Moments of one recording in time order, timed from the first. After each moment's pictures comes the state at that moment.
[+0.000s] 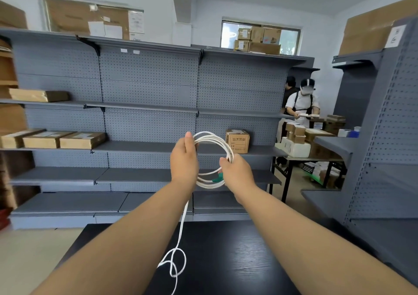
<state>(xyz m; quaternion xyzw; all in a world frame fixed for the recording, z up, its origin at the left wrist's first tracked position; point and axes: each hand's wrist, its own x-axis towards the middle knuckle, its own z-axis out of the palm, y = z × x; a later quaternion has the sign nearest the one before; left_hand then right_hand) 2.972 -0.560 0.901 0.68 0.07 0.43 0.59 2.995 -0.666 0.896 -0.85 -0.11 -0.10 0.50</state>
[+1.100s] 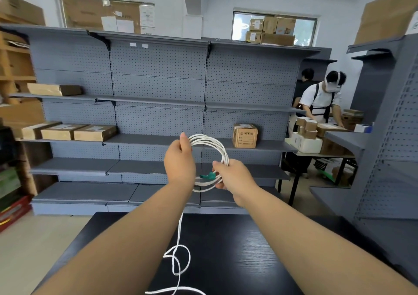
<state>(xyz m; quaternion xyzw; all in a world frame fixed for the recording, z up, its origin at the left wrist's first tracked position) 2.971 -0.573 0.887 0.68 0.18 0.46 0.55 2.991 -0.683 0.883 -0.79 -0.12 0.04 0.60</state>
